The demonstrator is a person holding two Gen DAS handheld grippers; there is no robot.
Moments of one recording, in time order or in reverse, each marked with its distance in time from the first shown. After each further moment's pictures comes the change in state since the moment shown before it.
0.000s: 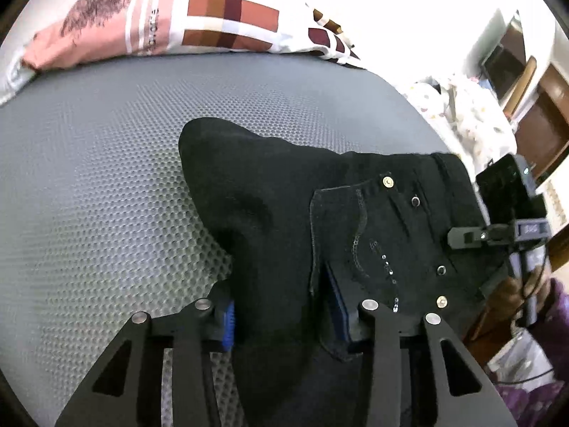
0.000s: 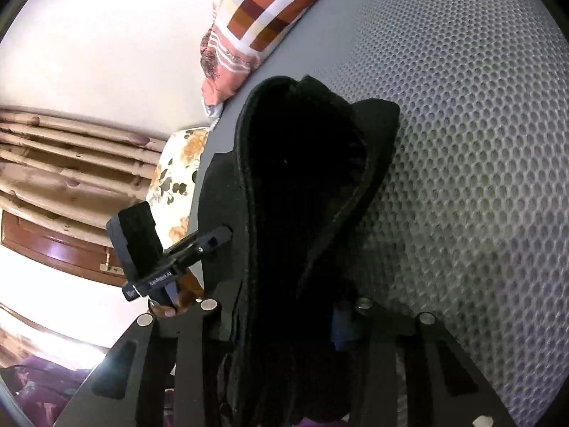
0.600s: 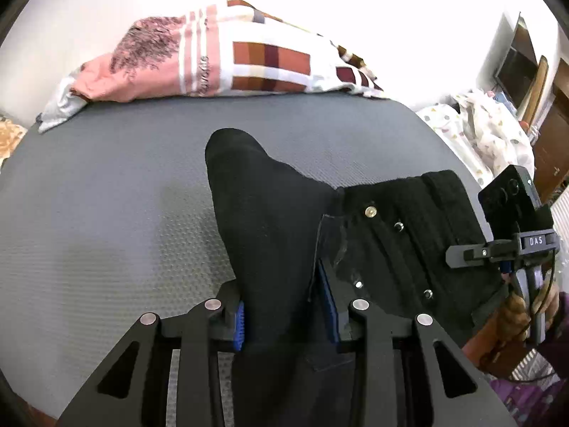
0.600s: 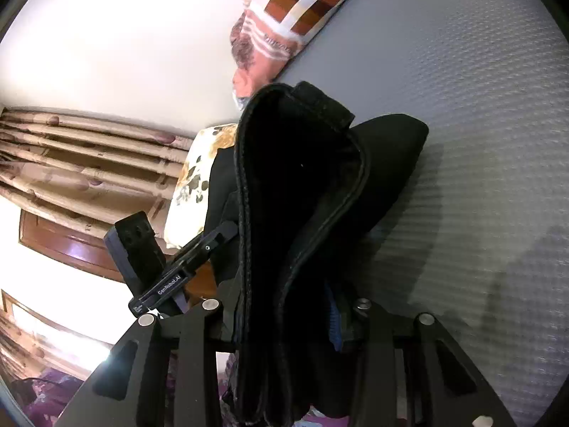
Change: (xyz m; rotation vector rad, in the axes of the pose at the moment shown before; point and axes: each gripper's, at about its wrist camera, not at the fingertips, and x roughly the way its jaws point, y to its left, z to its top) left arm -0.070 0.024 -0.005 -0.001 -0.118 0.134; right arm 0.057 0.051 0.002 0.000 0.002 0.111
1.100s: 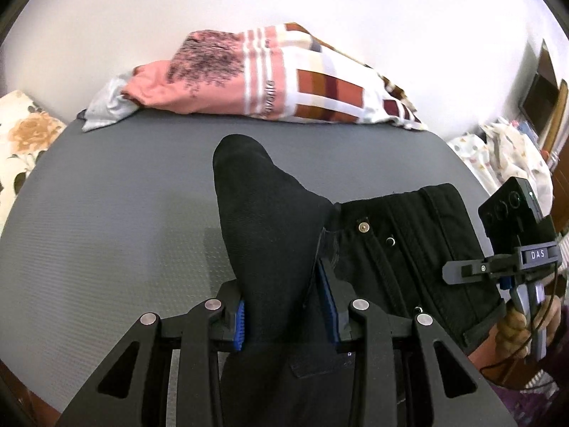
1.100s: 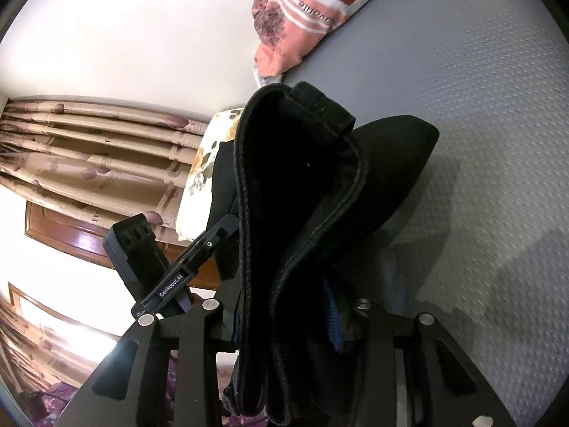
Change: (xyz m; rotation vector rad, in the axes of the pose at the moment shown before) left arm -0.035 0.069 0.011 -0.077 -0.070 0.092; right arm 0.073 0.040 0.023 -0.026 0.072 0.057
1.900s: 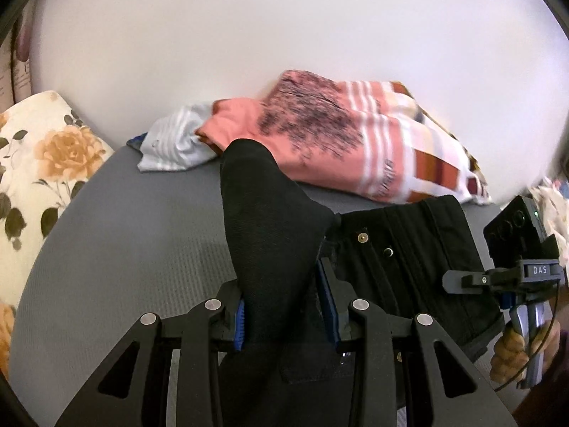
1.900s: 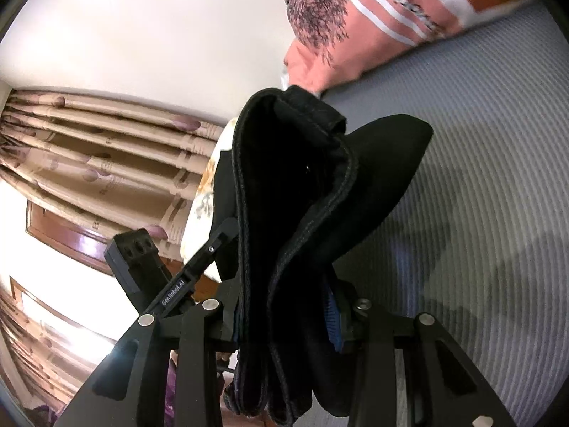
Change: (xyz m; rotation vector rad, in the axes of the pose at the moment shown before) left arm 0.035 0.149 0.097 -0.116 -0.140 0.127; right arm 0.134 0.034 0.150 -0.076 0.024 0.068
